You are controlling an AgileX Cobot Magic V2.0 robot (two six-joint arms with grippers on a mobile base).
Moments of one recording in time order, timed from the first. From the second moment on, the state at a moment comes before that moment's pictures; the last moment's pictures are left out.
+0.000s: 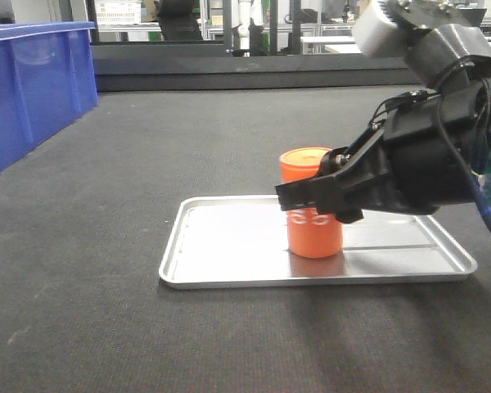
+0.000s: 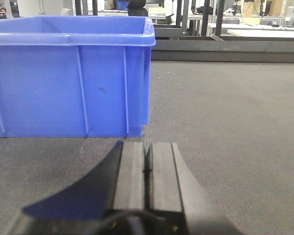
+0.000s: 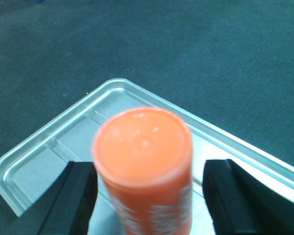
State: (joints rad) left arm -0.05 -0.02 0.03 -0.01 0.03 0.00; right arm 0.48 1.49 -0.45 -0.37 -0.62 0.34
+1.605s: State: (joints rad) left arm -0.05 -0.02 0.03 -0.01 0.03 0.00; right arm 0.47 0.95 -0.56 -0.37 -0.30 0.44
